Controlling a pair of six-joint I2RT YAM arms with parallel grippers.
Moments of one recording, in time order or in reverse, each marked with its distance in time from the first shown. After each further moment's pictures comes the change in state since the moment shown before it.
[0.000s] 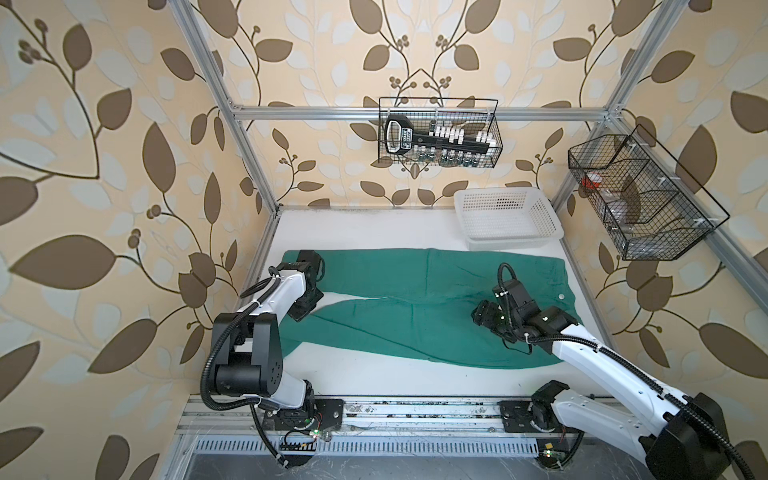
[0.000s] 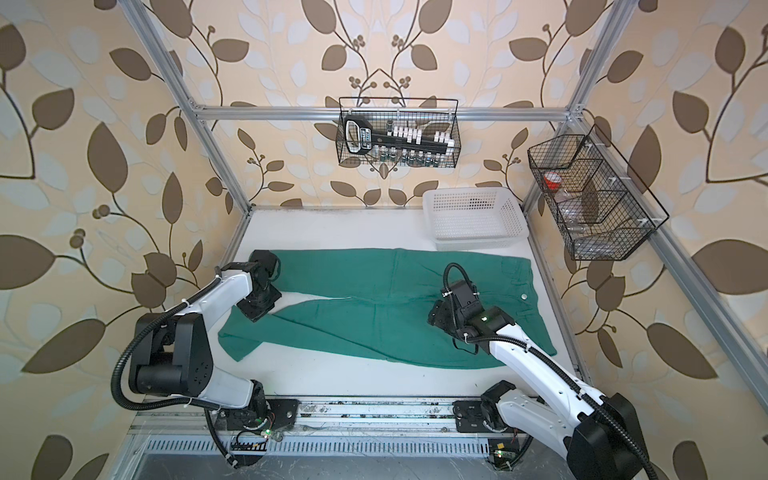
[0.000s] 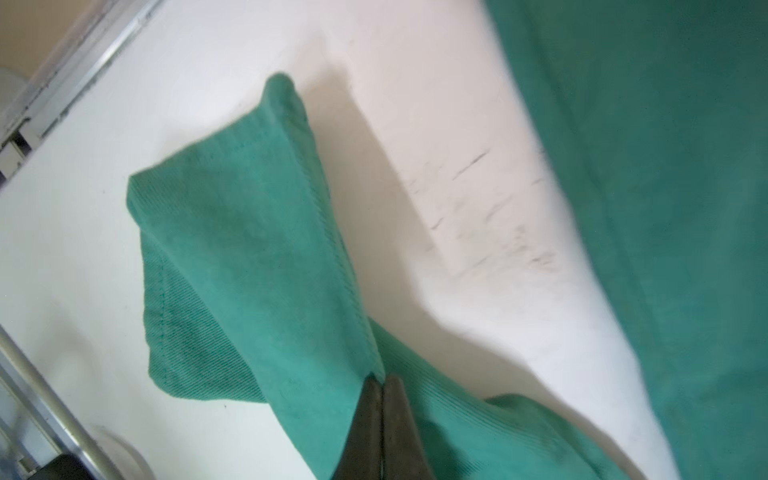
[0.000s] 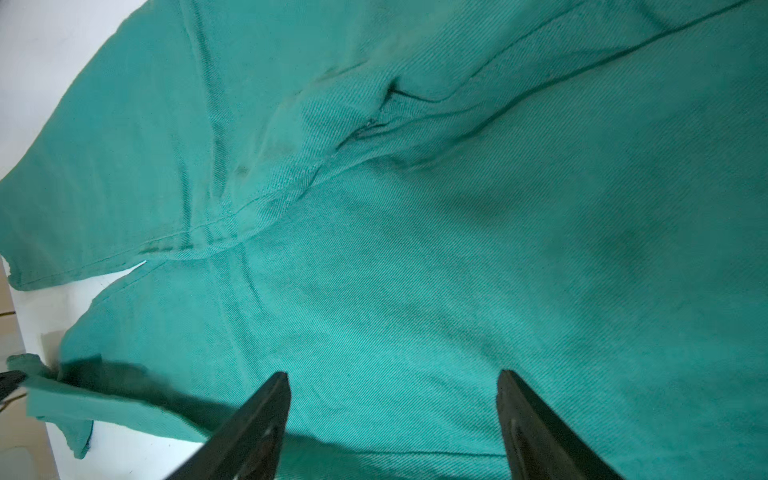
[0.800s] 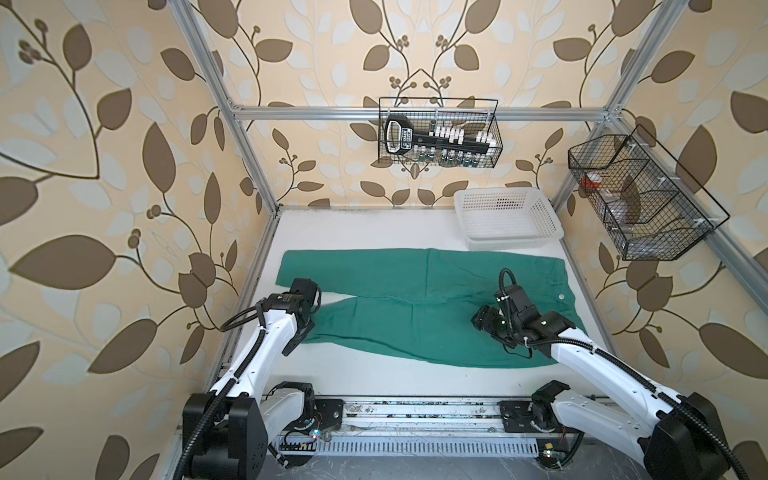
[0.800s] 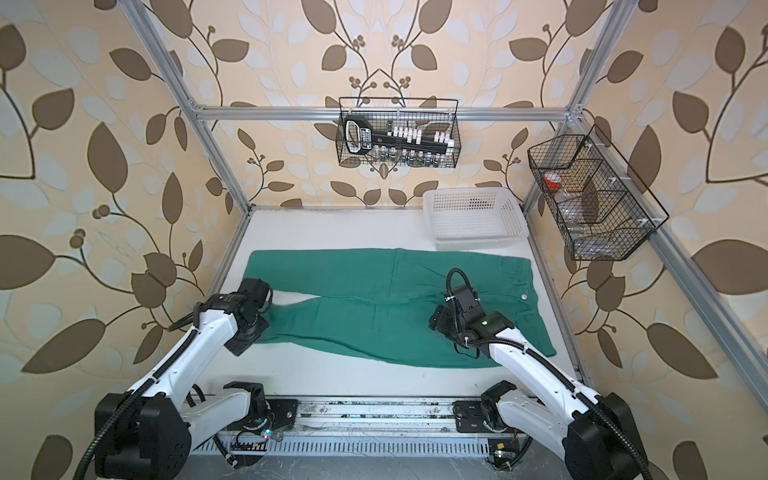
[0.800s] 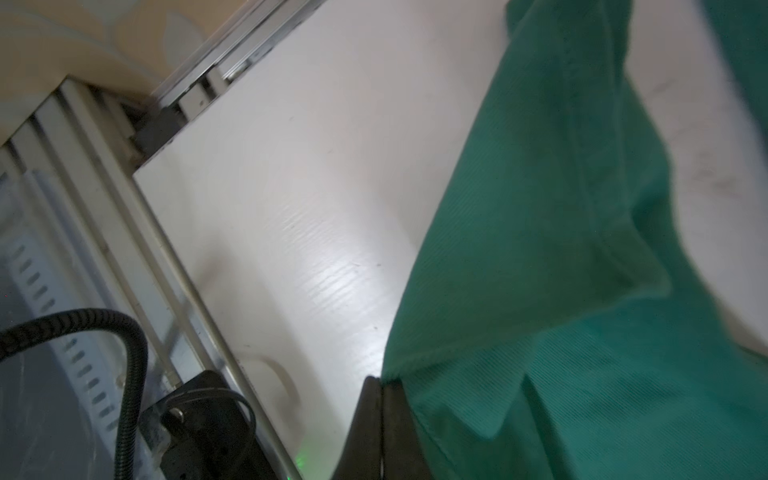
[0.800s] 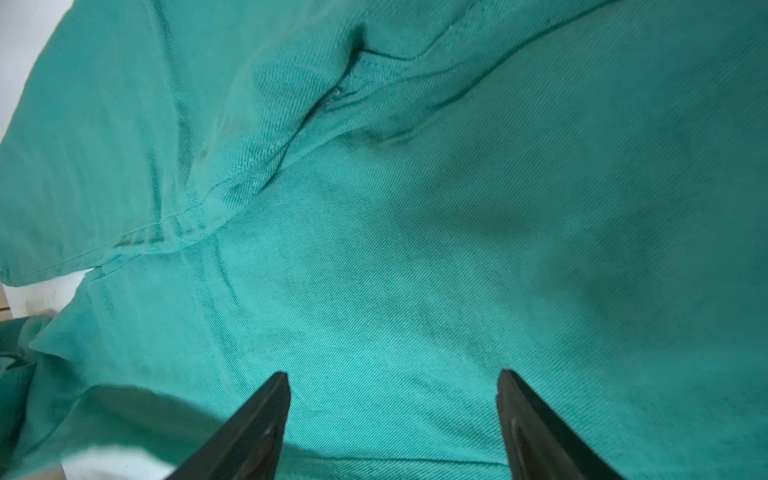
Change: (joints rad) left arm 0.005 -0.389 -0.308 -0.205 -0.125 -0.135; right arm -0.030 -0.009 -0.085 0.058 -0.059 -0.008
